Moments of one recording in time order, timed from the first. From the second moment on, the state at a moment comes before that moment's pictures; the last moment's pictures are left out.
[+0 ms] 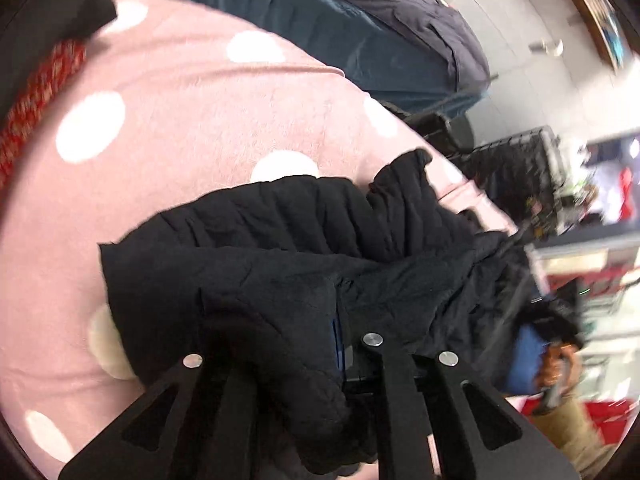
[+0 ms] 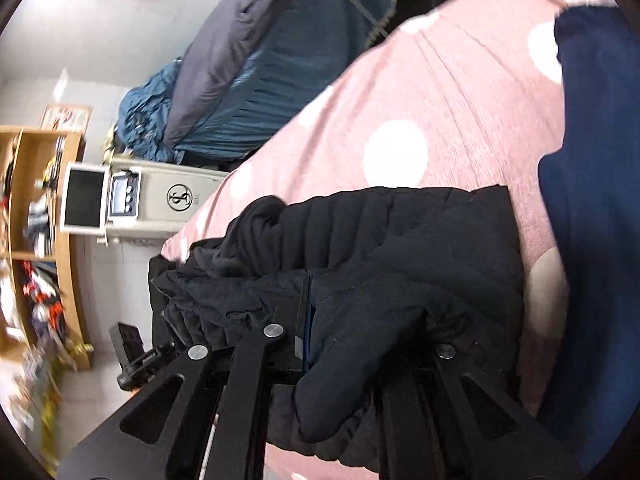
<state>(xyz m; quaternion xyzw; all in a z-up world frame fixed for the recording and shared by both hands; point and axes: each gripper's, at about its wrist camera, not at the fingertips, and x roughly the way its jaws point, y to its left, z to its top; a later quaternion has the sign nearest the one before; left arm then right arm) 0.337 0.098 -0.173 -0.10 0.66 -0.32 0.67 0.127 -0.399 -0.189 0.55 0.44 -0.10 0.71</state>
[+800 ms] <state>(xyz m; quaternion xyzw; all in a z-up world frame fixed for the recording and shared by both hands) 0.298 0.148 -0.089 -0.06 0.57 -0.26 0.78 0.105 -0.403 -0.155 0.59 0.39 -0.12 0.69</state>
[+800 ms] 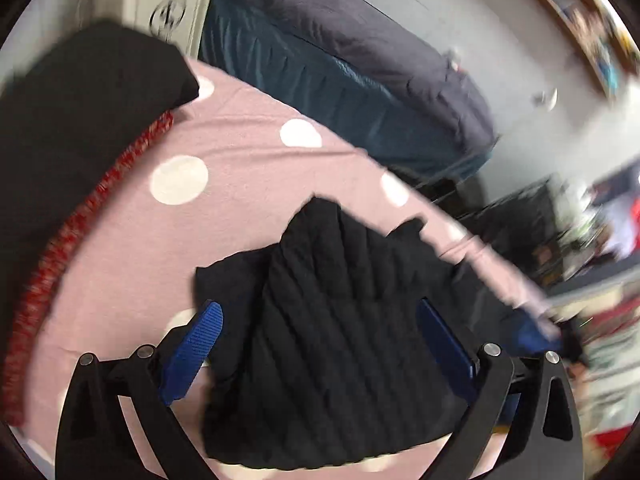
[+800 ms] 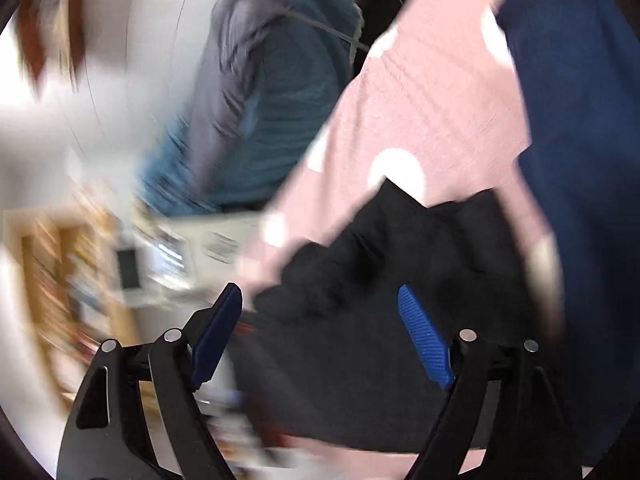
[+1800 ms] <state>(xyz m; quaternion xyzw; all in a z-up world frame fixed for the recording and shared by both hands) 0.224 0.004 -0.220 0.20 0.62 -0.21 0.73 0.180 -0.204 -0.228 0.16 0.67 -0.15 0.71</state>
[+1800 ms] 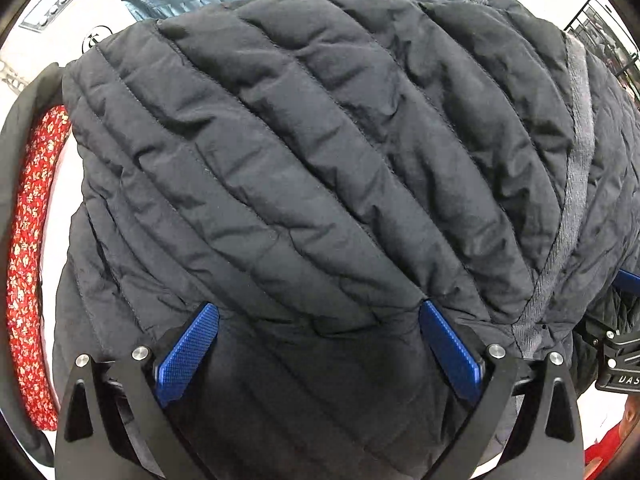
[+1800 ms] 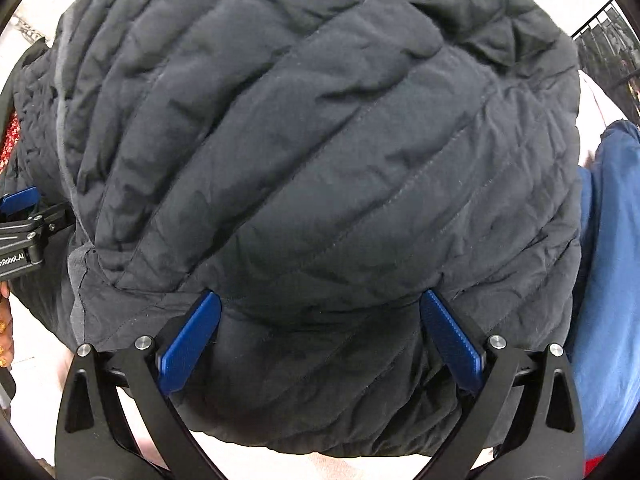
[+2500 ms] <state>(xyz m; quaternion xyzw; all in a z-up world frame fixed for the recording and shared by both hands) 0.234 -0.003 -0.226 0.21 0.63 -0.21 0.72 0.214 -0.217 -0.257 0.17 0.69 -0.16 0.68</state>
